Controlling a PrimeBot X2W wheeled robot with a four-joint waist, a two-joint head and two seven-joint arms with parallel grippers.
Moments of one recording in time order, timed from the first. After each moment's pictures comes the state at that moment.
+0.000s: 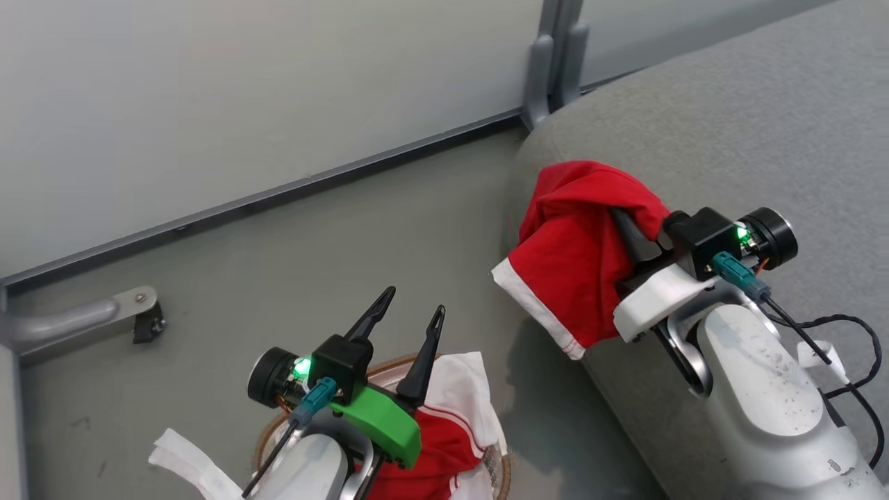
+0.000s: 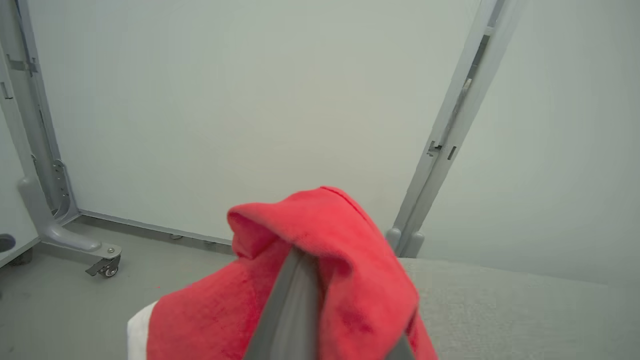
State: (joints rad) left arm -0.30 0.07 -0.54 0.43 -0.28 -0.12 -0.26; right arm -0.51 -0.14 0.27 0.38 0.07 0.13 -0.26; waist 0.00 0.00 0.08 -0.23
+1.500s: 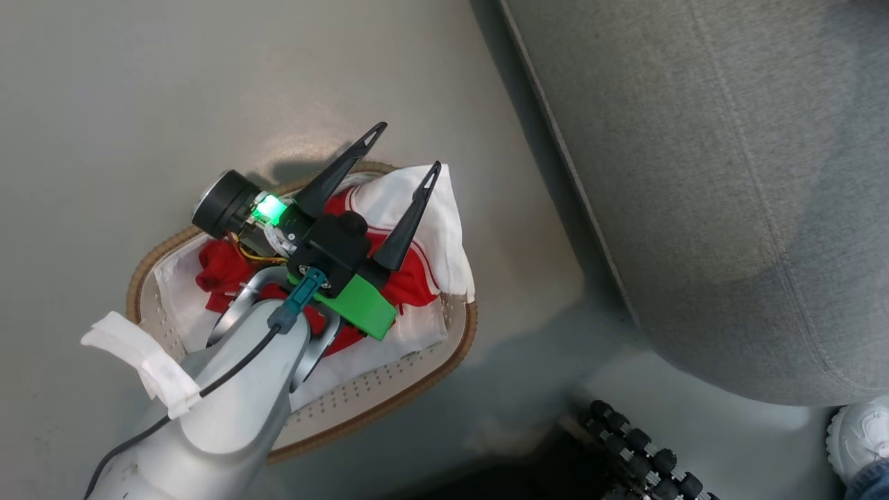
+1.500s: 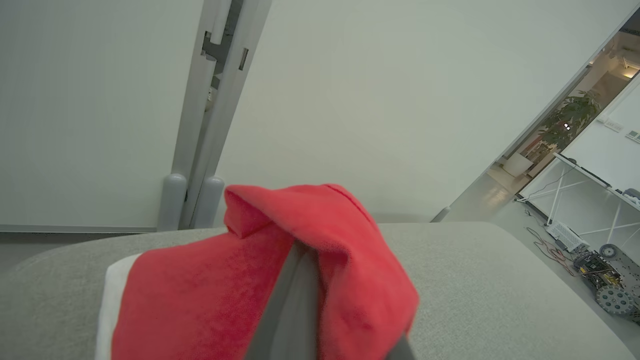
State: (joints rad) left arm -0.65 0.24 -0.65 0.31 -0.15 -0.11 -0.26; right arm -1.10 -0.47 -0.18 0.60 0.10 0.13 -0.26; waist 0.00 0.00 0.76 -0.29
